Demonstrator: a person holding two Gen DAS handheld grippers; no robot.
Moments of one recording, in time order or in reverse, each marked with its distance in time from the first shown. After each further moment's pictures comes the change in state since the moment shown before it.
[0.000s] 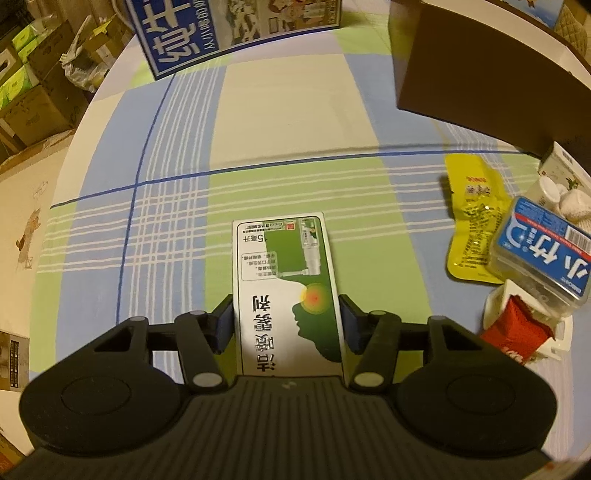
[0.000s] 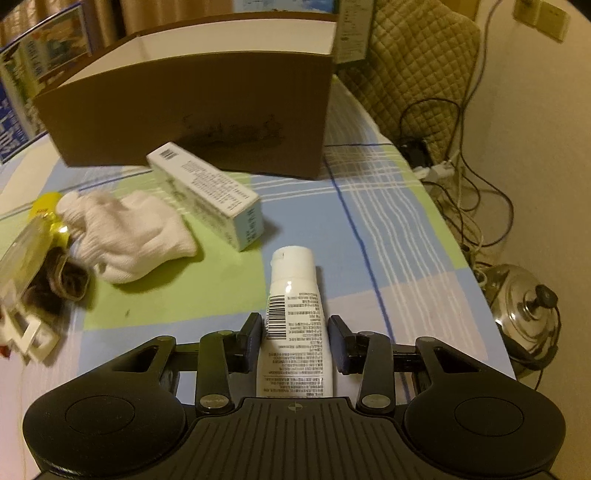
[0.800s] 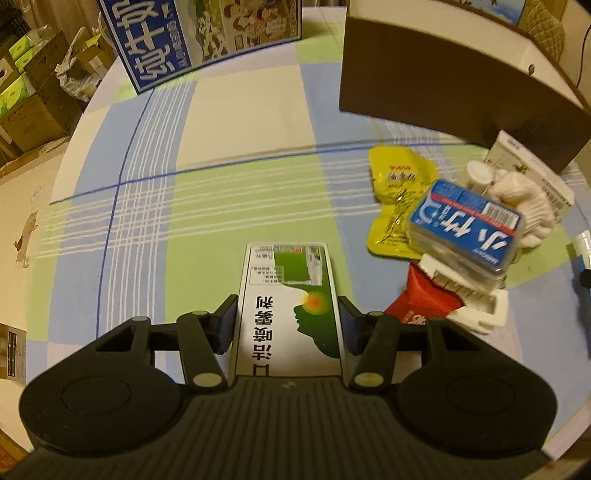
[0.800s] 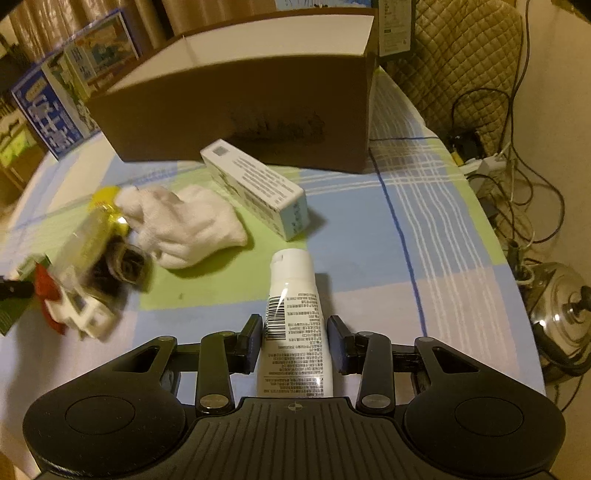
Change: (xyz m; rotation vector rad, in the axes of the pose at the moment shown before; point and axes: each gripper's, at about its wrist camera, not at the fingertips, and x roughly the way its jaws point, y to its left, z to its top) left arm -0.047 -0.041 -0.018 0.013 -0.029 -0.023; right arm -0.018 -0.014 0.007 0.014 0.031 0.224
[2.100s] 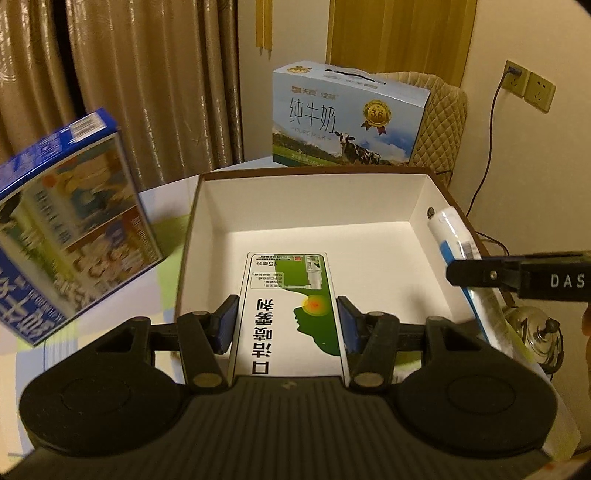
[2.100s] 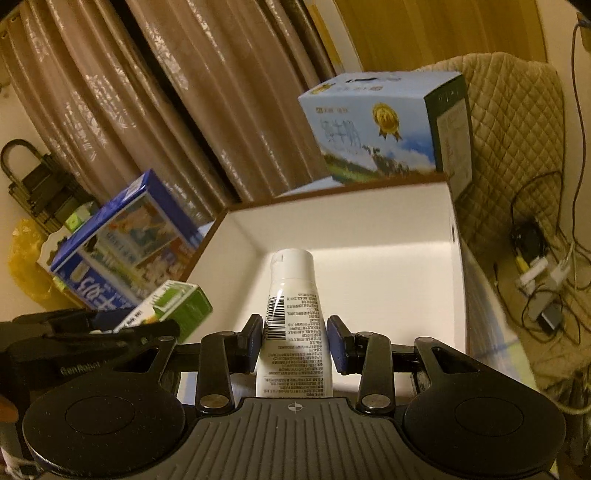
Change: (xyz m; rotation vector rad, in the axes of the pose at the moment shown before) left arm -0.027 -0.107 0.211 0.222 -0.298 -0.236; right arm -0.011 0.022 0.208 0.108 -0.244 0.197
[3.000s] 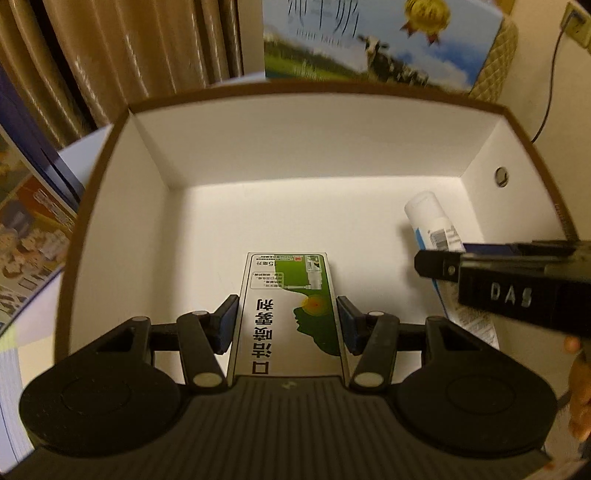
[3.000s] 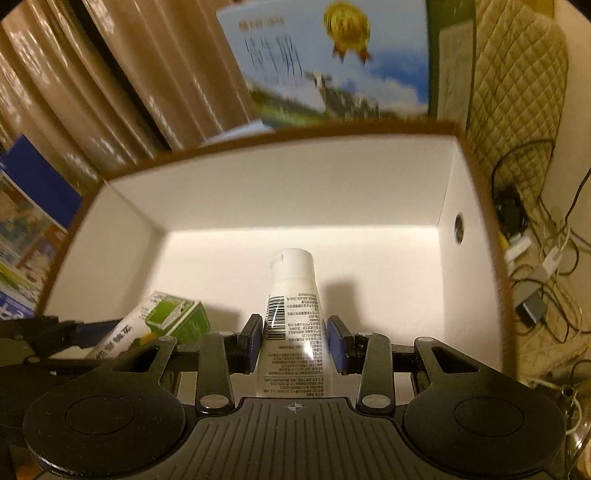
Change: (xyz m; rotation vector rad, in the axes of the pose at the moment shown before) left arm 0.159 -0.013 0.027 -0.023 0.287 0.033; right arm 0.144 -0.053 0.023 0.016 0.224 -0.197
